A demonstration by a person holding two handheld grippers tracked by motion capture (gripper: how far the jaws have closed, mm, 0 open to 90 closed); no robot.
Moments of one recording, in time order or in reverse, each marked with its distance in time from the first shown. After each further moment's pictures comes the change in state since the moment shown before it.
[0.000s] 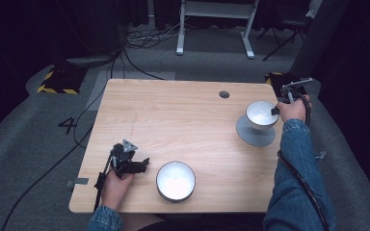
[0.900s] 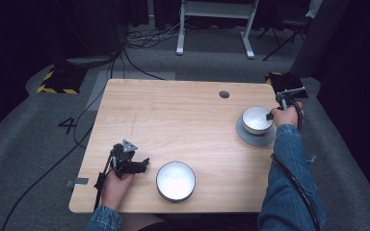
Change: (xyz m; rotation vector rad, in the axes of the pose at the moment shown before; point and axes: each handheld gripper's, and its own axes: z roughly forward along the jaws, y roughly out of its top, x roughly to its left) left arm 0.000 0.000 0.000 0.001 0.001 0.004; right arm -0.005 -0.011 0.039 -0.002 0.007 0.030
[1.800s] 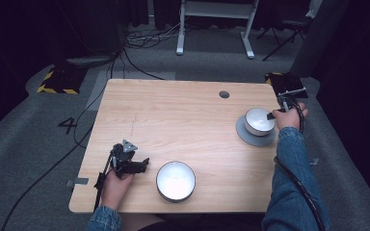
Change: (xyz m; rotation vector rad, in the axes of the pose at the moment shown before) left arm 0.000 0.000 0.000 0.000 -0.002 -0.005; right arm -0.003 -0.005 -0.006 -0.058 -0.078 -0.102
